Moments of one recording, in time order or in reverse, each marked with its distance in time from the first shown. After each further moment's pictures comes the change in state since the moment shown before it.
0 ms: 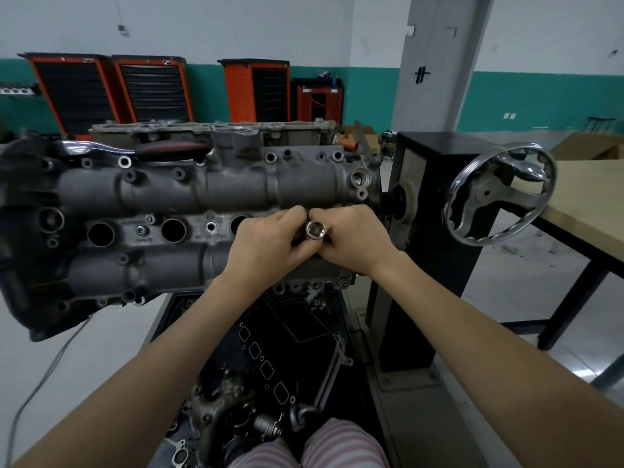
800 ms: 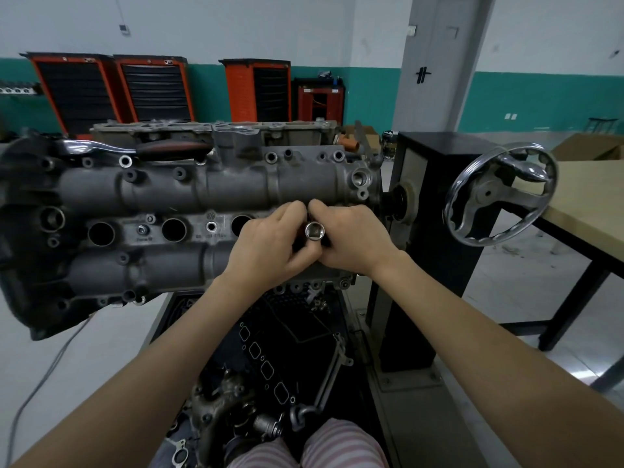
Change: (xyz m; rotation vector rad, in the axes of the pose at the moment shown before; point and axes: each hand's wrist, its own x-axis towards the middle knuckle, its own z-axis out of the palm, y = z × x) left_hand -0.001 0.004 -0.002 -0.095 -0.017 -0.004; right_hand 0.000 -0.004 -0.005 0.010 0.008 -0.024
